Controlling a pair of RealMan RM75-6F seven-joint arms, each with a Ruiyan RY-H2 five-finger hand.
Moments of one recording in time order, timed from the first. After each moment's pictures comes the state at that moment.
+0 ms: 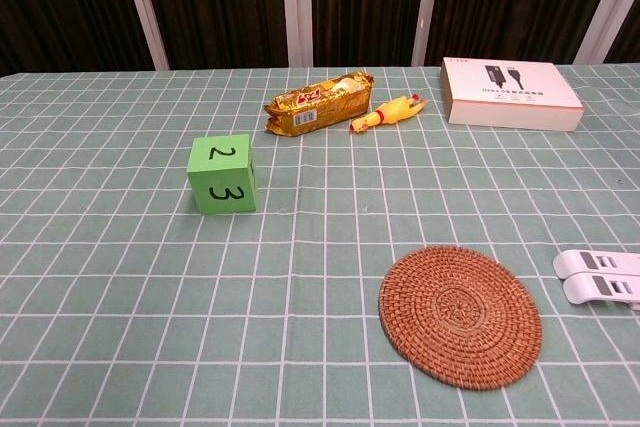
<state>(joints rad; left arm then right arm) -0.07 -1.08 -0.05 -1.64 1.50 1.52 0.08 0.05 -1.14 0.08 -1.65 -1.48 1.53 -0.14</state>
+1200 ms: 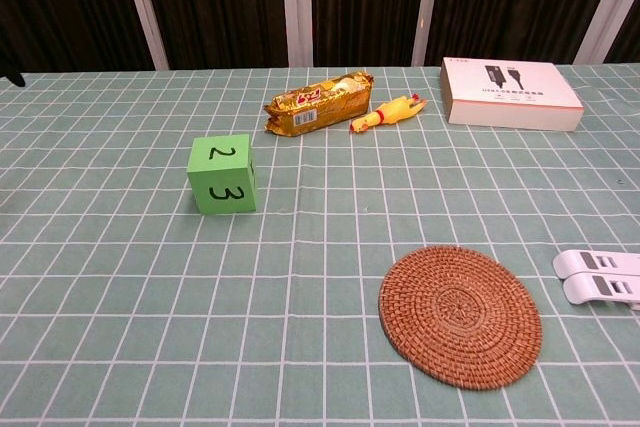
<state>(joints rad) -0.71 -0.84 -0.17 -1.84 0.72 0.63 0.24 0.09 -1.20 0.08 -1.63 -1.42 1.44 -0.24</state>
